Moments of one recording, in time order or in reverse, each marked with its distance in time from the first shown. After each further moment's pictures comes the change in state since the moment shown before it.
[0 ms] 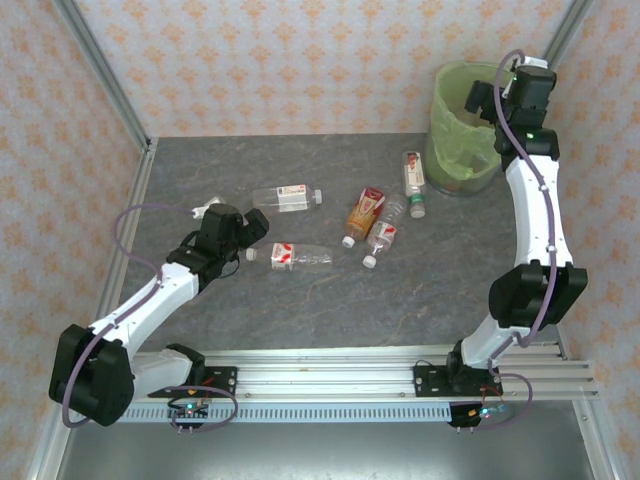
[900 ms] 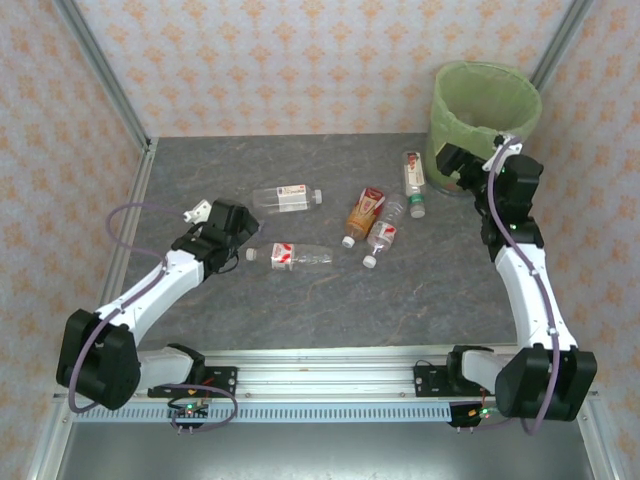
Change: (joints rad) left arm 0.000 0.094 0.105 -0.197 -0.191 -0.174; right arm 0.009 -0.526 -0.863 0.476 -0.428 0.310
